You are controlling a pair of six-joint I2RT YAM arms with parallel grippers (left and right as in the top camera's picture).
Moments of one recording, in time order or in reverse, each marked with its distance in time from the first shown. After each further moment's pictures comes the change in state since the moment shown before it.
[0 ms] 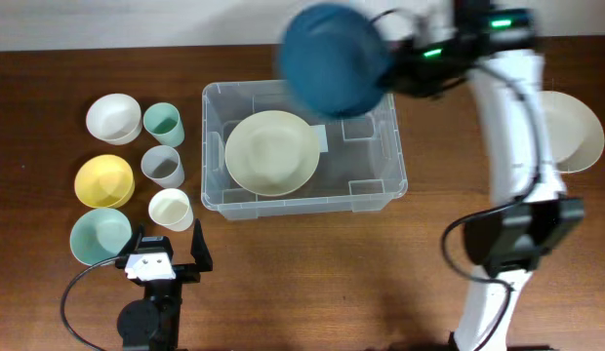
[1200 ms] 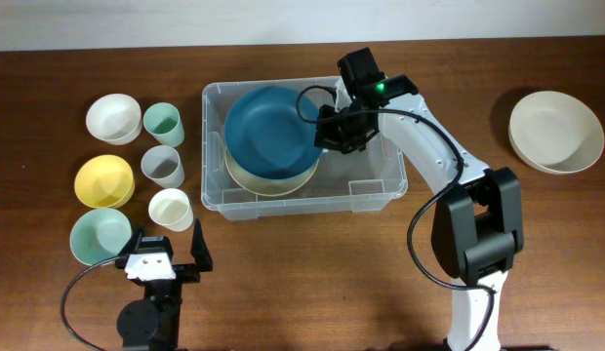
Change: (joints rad) left arm 0.000 0.000 0.000 0.000 0.000 0.000; right arm 0.221 0.010 -0.531 0.475 0.089 0.134
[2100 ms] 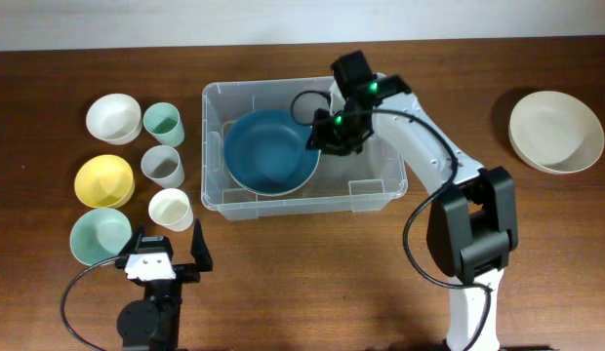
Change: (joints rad) left arm 0.000 0.000 0.000 0.000 0.000 0.000; right arm 0.018 0.019 0.059 -0.080 0.011 -0.022
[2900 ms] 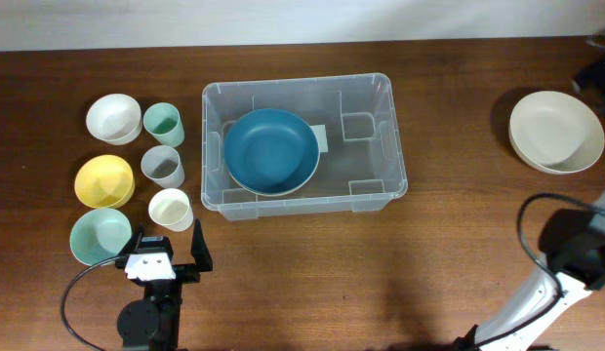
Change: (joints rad) left arm 0.000 -0.001 0.000 0.000 0.000 0.000; right arm -0.908 0.010 0.683 -0.651 0.463 0.066
